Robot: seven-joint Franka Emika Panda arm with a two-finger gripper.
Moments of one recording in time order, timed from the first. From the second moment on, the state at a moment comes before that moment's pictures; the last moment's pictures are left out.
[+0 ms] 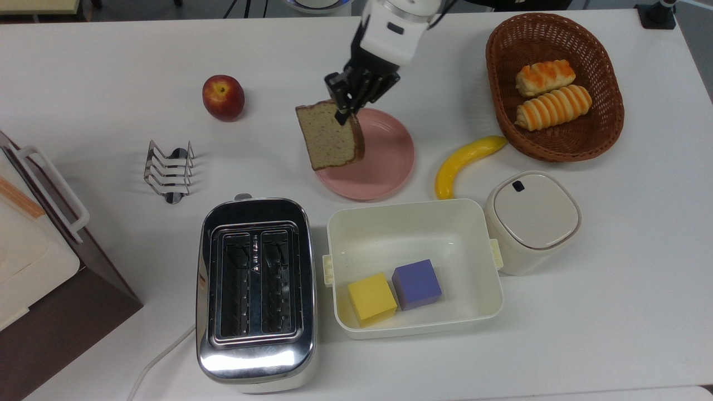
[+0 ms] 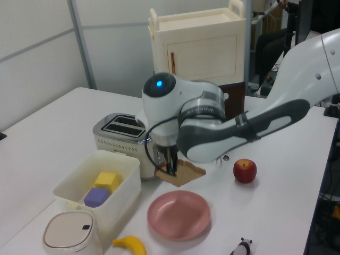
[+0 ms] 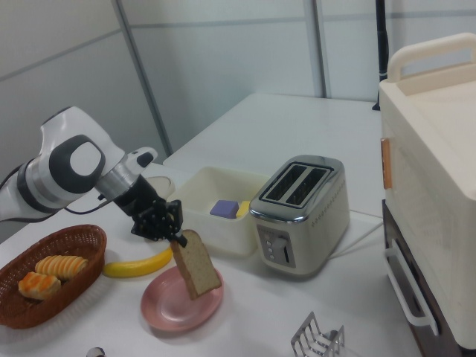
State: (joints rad) arm 0.42 0.09 -0.14 -1.91 -0.46 2.07 -0.08
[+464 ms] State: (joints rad) arm 0.49 0.11 -0.14 -1.92 -0.47 2.09 0.05
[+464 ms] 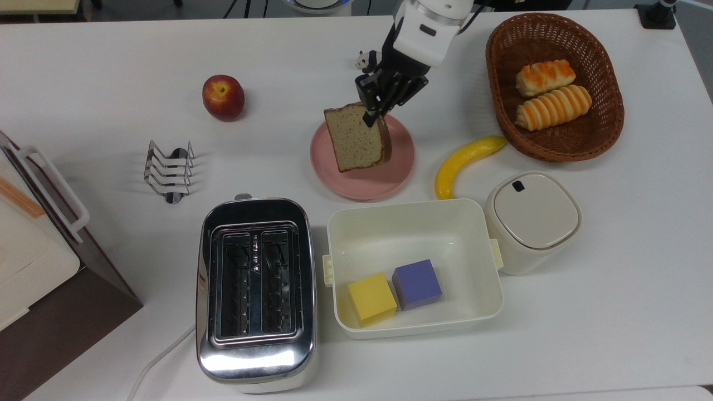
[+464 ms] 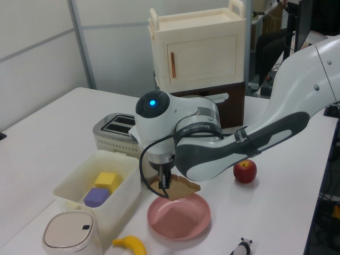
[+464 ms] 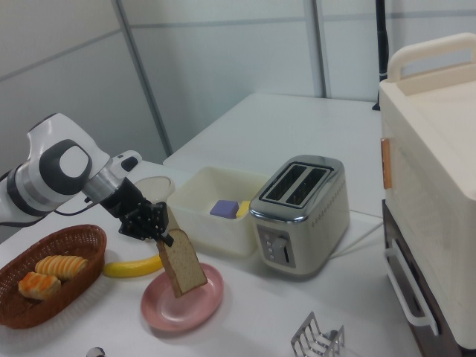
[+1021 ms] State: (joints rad) arm 0.49 0.17 -0.14 -1.91 -0.60 2.15 0.20
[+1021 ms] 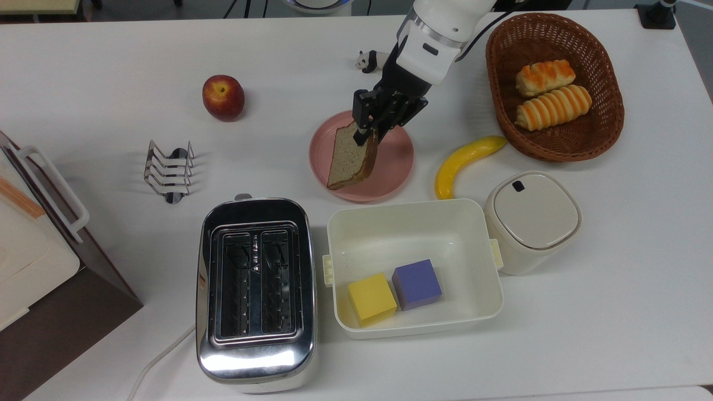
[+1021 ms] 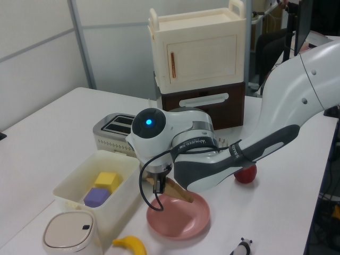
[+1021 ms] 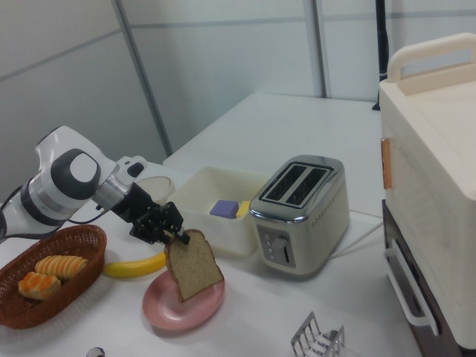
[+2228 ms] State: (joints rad) arm 0.32 0.09 -0.04 -1.73 -0.28 1.99 0.42
